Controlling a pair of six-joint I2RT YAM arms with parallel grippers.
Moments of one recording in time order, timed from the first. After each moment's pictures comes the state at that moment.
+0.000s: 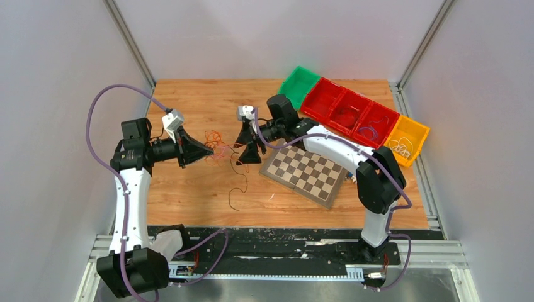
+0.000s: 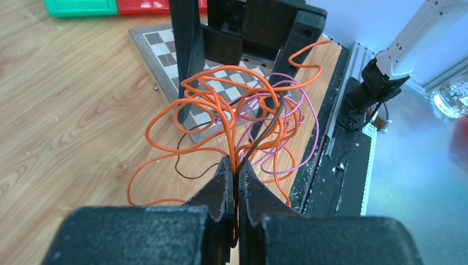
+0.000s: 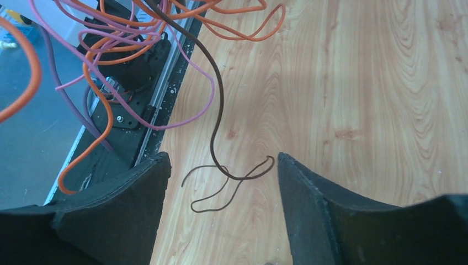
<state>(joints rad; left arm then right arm) 0.22 1.01 1.02 -0.82 1.34 0.47 0.73 1.84 1.49 -0.13 -1.03 -0.28</state>
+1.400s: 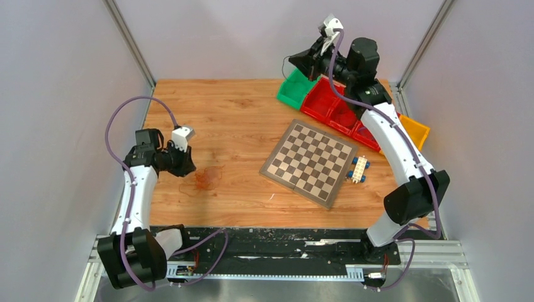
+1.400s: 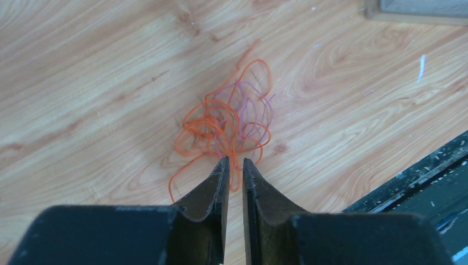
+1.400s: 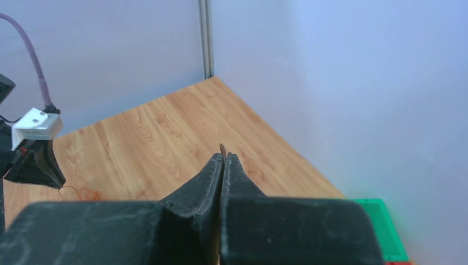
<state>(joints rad) 0.22 1.07 0.86 -0.80 0.60 0.50 0.34 1.64 1.74 -0.05 -0.61 0.02</state>
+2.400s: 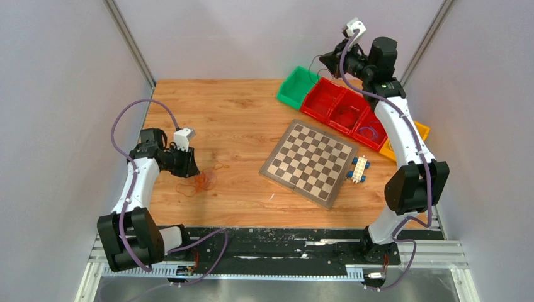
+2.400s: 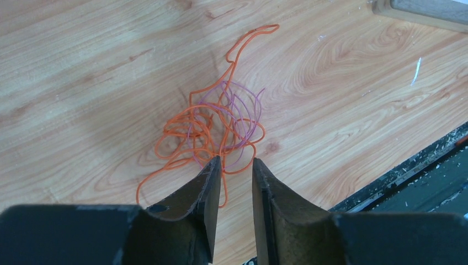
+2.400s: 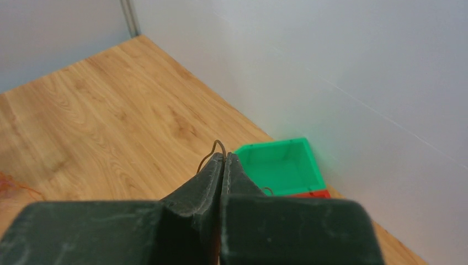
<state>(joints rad) 0.22 1.20 0.83 -0.77 0.59 0.42 0.15 1.69 1.73 -0.06 -0.64 -0.11</state>
